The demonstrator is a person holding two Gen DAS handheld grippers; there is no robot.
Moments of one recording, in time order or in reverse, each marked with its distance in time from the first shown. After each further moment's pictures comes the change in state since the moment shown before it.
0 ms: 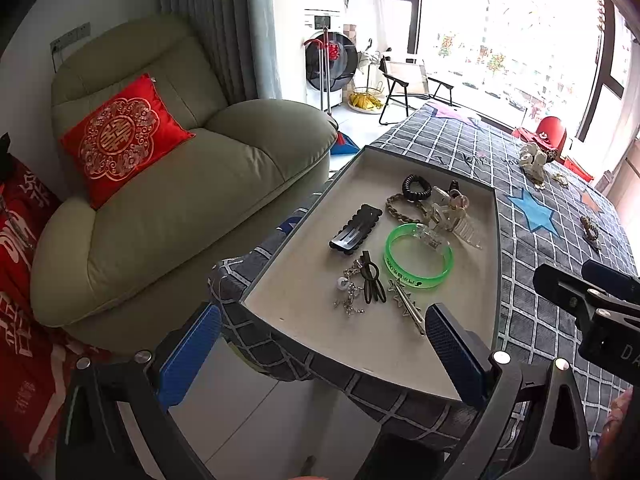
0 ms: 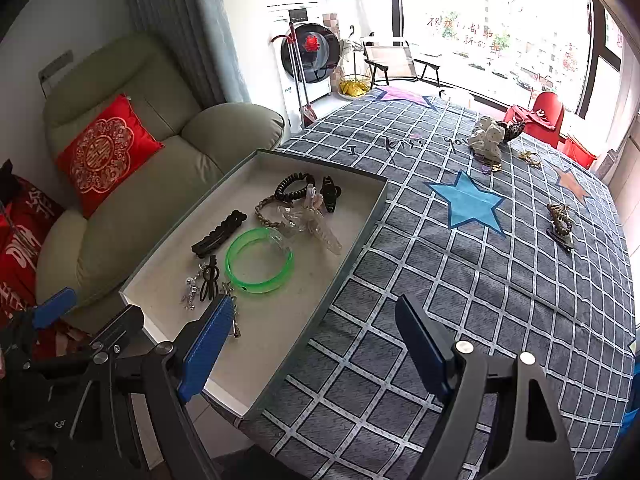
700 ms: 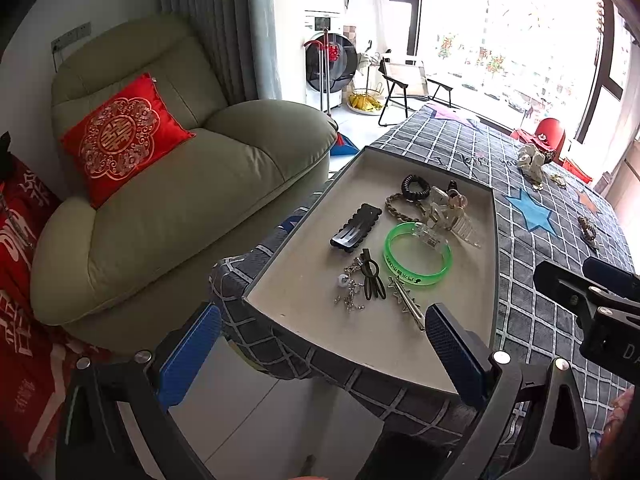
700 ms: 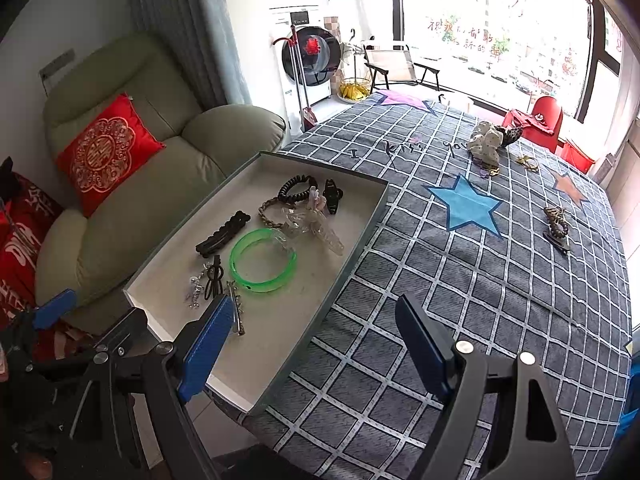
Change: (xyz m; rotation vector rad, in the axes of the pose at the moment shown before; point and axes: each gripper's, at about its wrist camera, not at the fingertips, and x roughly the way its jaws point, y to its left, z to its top) left arm -0.005 0.001 -0.003 -0.002 -0.003 -0.003; right arm -0.001 0.001 0.000 -0.003 -0.003 -0.003
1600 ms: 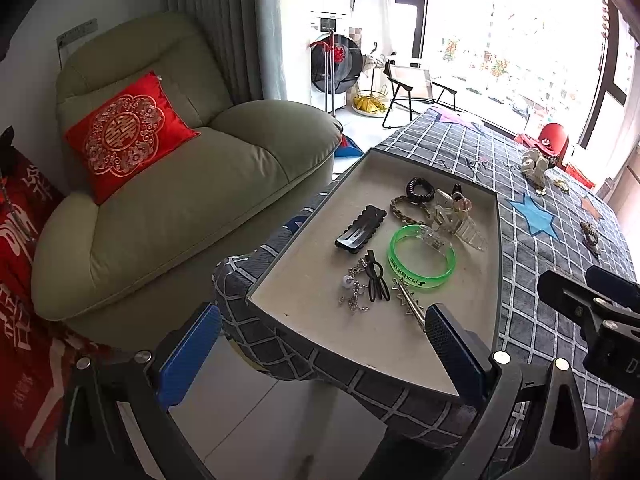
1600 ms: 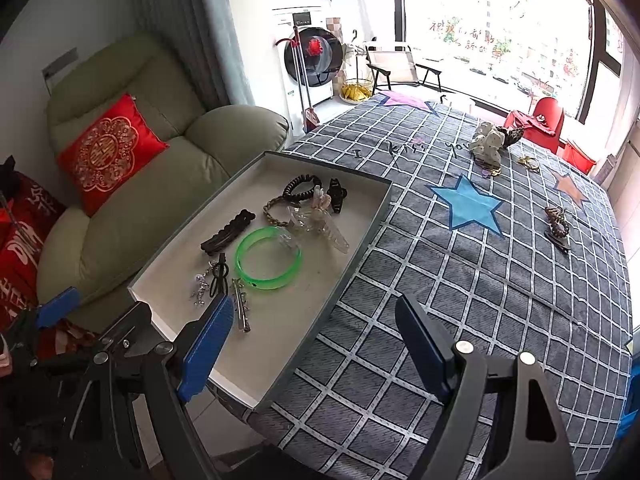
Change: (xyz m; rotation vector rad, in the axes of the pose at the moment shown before) left arm 0.000 0.005 0.002 -0.017 -0.005 0.004; right arm -0.004 0.001 0.003 -0.005 -0.001 0.003
